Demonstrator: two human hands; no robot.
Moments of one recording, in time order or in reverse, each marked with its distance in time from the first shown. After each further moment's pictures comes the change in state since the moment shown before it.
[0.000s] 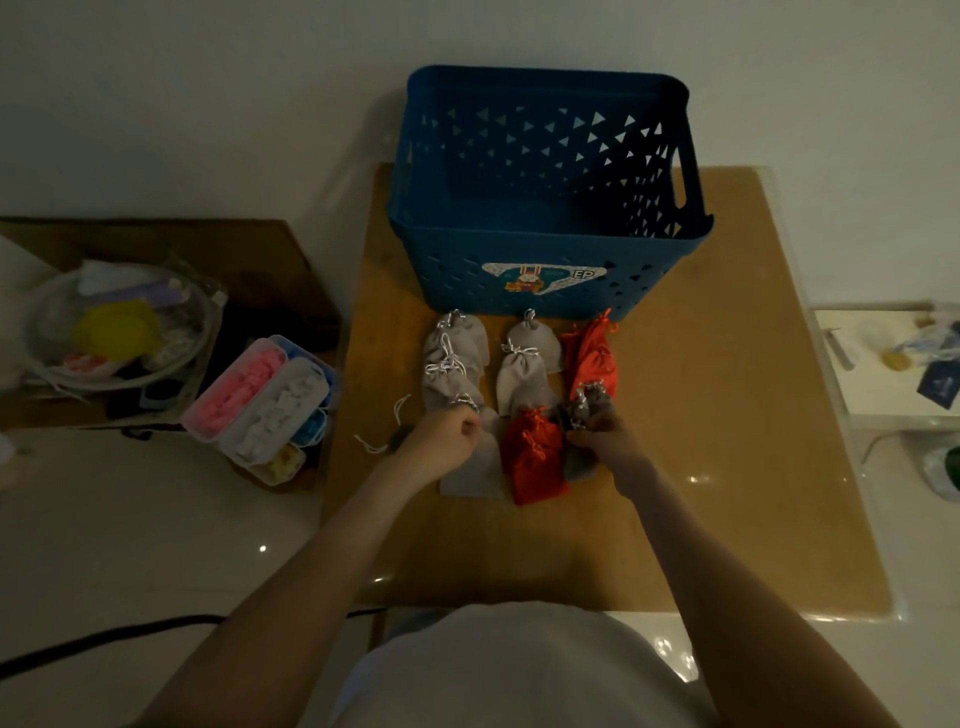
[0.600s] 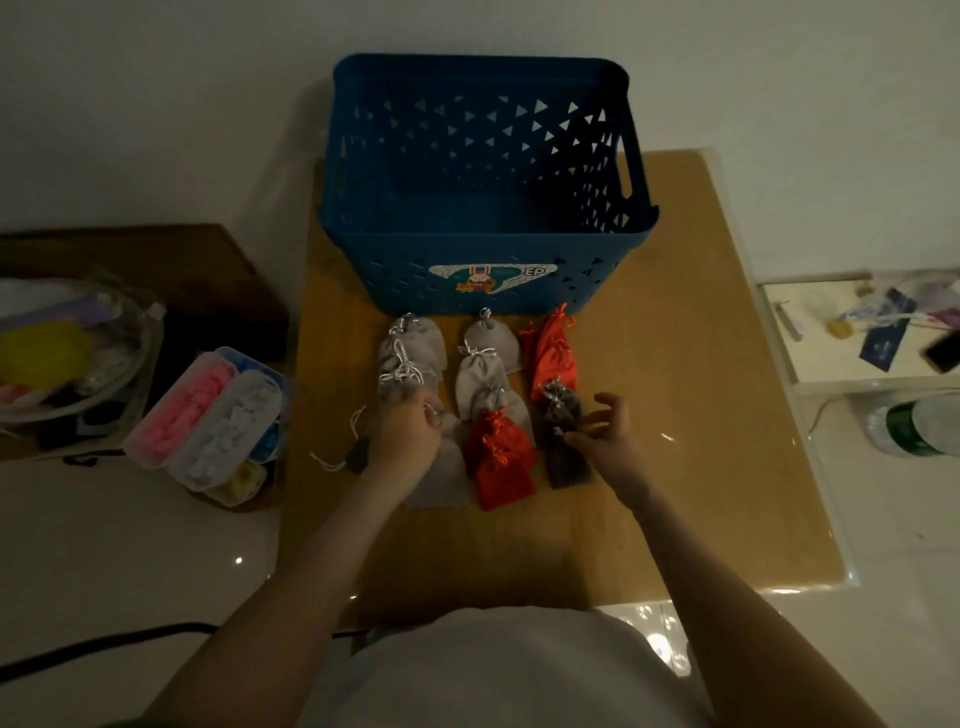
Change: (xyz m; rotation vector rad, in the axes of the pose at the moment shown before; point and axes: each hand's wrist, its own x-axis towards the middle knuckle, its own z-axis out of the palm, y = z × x) left_hand 0.028 0.009 0.016 0.111 0.343 -0.029; right_hand -0.011 0.010 -0.041 -0.082 0.098 -0.150
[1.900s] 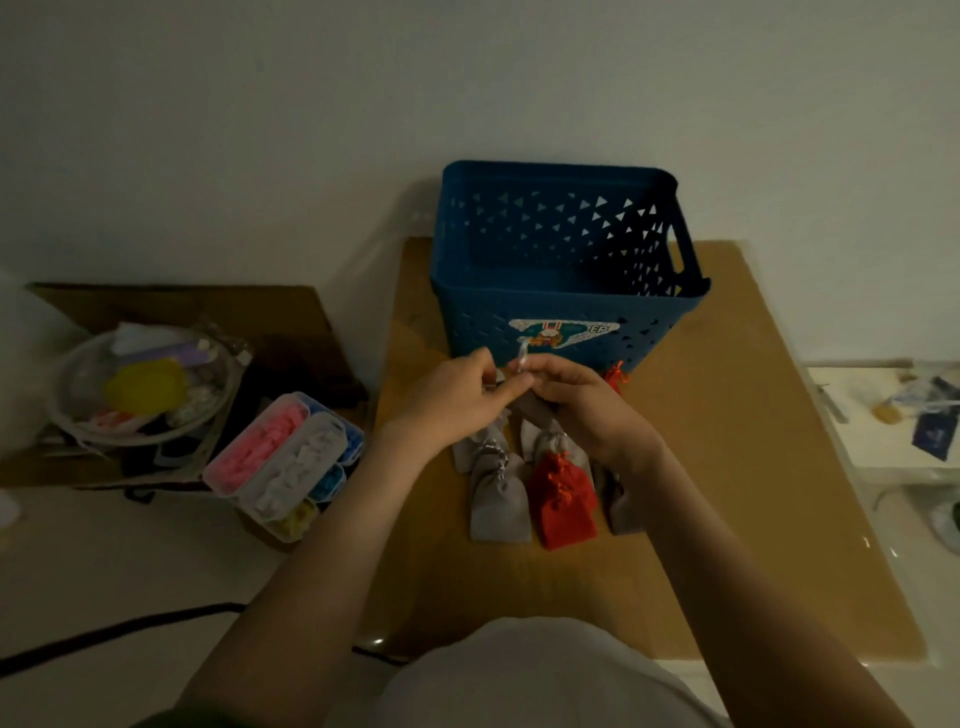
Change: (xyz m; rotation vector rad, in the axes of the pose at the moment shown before) left_hand -0.018 0.024 -0.128 0.003 -0.046 0.297; right_hand -0.052 -0.153 0.070 0.542 -0.731 -0.343
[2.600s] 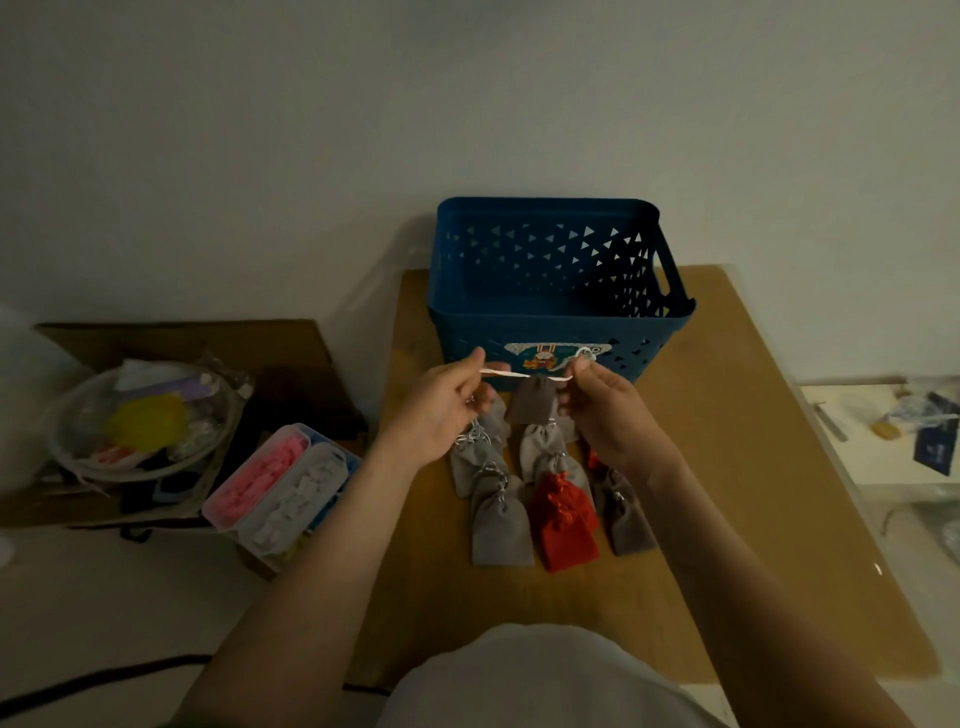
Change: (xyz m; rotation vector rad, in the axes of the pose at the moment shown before) left_hand -0.002 0.004 -0.010 -1.443 -0.062 -0.165; right_hand -0.006 -0.012 -0.009 0.122 0.311 -0.129
